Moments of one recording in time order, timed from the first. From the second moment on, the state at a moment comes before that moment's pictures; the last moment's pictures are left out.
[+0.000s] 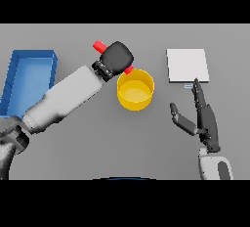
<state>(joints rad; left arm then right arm) -1.07 0.26 -0.87 -0.87 -0.96 -0.25 0.10 0.11 -0.04 0.09 -1.68 0.19 -0.05 -0.10</state>
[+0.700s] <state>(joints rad) -1.27 0.21 -1.15 -0.71 -1.13 -0.32 -0.01 0.10 -0.05 0.09 -1.68 0.25 -0.10 -0.08</state>
